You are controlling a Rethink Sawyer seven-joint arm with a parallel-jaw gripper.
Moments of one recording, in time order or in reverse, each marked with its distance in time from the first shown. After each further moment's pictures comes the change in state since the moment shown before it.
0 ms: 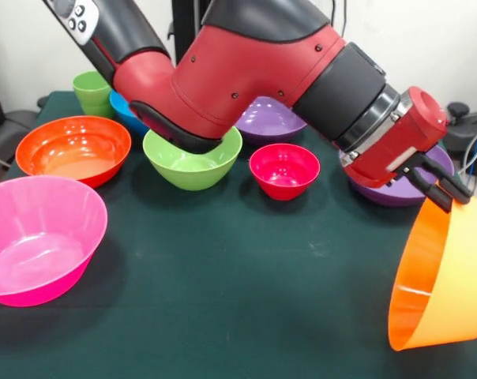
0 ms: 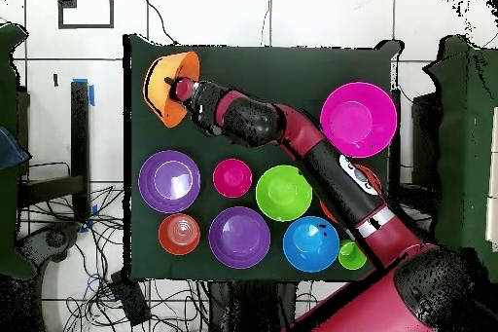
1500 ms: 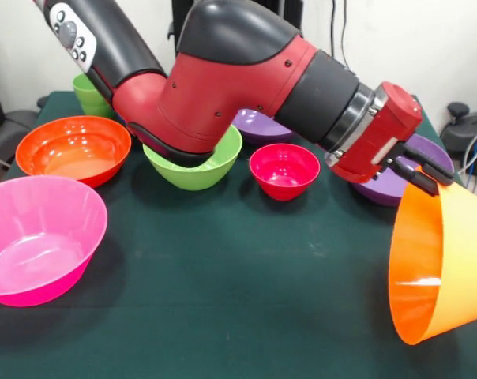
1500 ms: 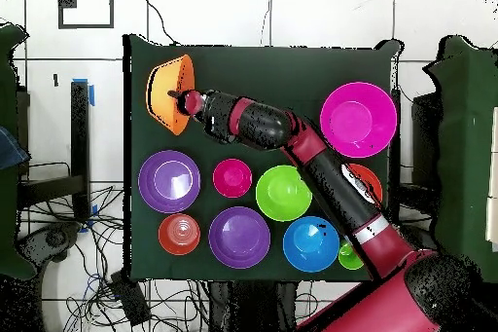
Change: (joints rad) arm -0.088 0.129 0.057 0.003 0.001 0.159 -0.222
